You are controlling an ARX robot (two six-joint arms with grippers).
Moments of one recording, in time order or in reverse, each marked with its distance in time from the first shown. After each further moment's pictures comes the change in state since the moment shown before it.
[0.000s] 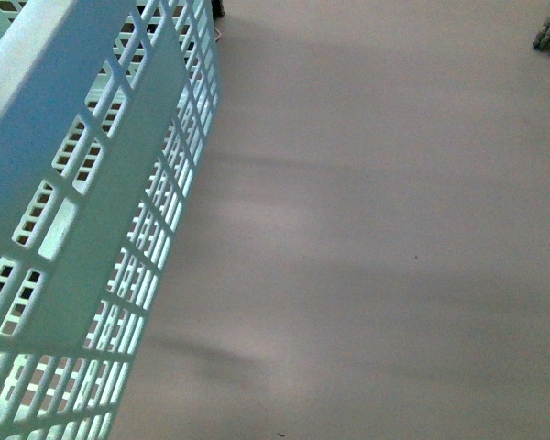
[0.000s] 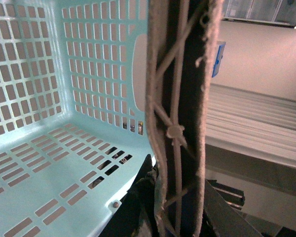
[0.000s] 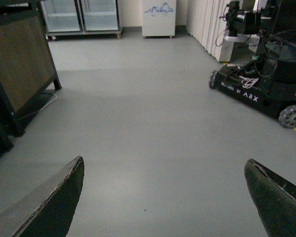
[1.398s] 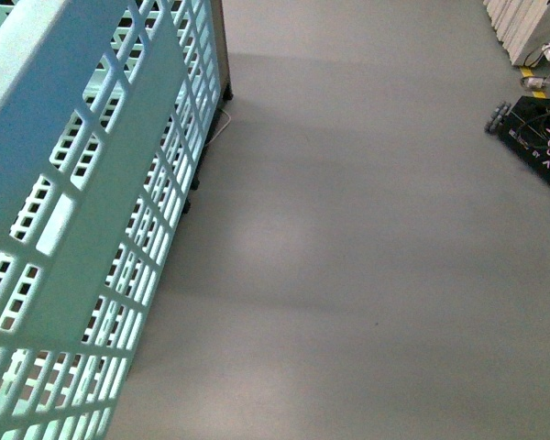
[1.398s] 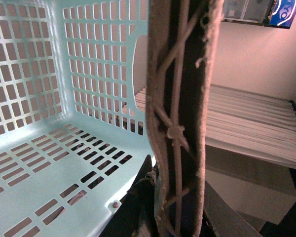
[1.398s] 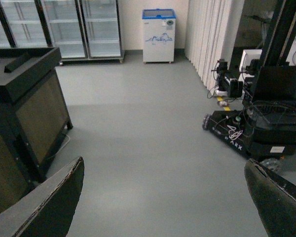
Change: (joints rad) left arm 0.000 0.000 0.004 0.000 0.000 0.002; right arm 0.000 0.000 0.000 0.000 0.000 0.000
